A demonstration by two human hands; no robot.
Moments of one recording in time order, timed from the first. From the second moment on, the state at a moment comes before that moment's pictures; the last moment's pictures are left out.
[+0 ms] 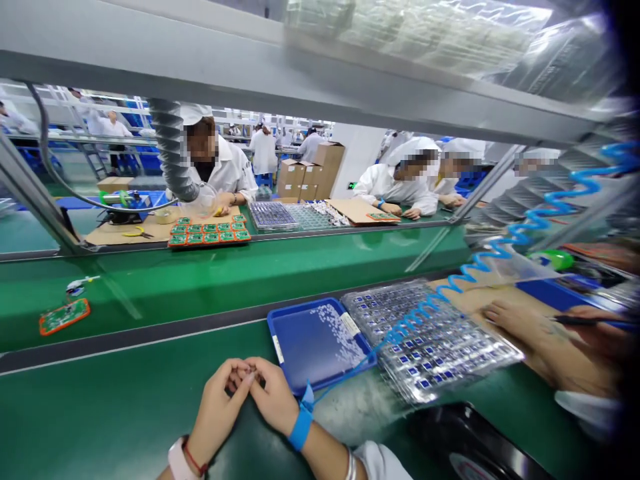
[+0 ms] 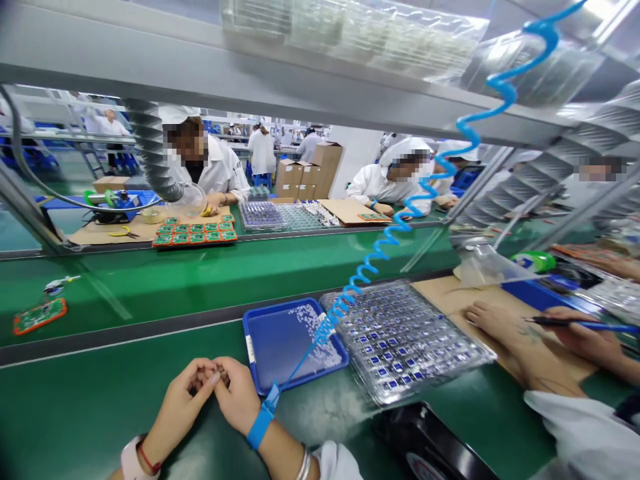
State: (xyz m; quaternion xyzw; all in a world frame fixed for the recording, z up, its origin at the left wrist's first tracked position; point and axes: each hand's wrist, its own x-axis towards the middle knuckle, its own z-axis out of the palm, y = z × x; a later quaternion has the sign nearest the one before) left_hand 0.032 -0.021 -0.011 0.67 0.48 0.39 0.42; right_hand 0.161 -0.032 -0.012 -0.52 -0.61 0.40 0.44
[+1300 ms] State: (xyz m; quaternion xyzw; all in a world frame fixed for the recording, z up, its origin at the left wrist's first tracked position) left_hand 0.046 -0.023 -0.014 0.57 0.48 0.45 0.49; right_hand 0.176 -0.025 -0.021 -0.45 -0.74 0.37 0.33
